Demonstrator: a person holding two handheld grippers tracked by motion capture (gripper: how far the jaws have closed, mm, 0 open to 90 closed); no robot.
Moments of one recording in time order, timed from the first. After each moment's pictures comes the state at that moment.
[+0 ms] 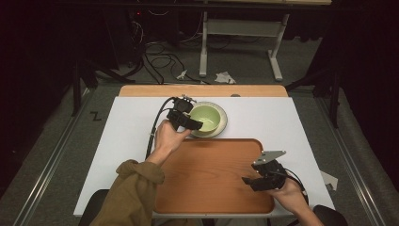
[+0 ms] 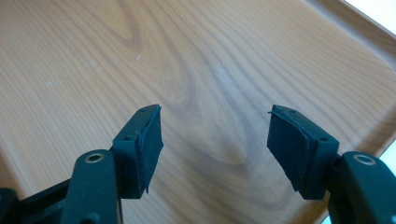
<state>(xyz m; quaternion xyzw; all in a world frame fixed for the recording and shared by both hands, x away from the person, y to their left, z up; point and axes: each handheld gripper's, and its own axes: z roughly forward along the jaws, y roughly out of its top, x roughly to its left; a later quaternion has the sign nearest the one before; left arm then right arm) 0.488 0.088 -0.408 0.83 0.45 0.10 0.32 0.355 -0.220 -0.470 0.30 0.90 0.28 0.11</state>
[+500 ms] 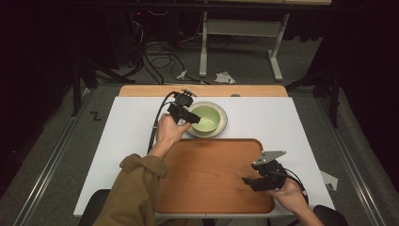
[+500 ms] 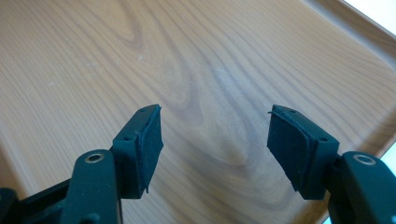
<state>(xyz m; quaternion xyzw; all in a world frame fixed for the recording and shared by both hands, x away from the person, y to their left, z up) 0.518 0.090 -0.418 0.82 0.48 0.12 0.28 0.354 -0.219 -0.470 0.31 0.90 0.28 0.10</state>
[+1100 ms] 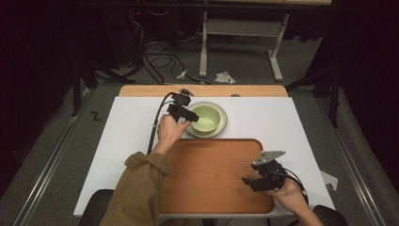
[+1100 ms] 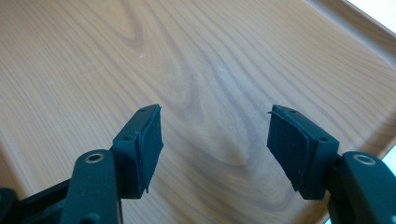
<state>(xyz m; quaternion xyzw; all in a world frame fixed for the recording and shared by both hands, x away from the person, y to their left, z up) 0.539 0.095 -0.439 0.80 0.52 0.08 0.28 0.354 -0.219 -0.470 0.30 0.91 0.28 0.10</state>
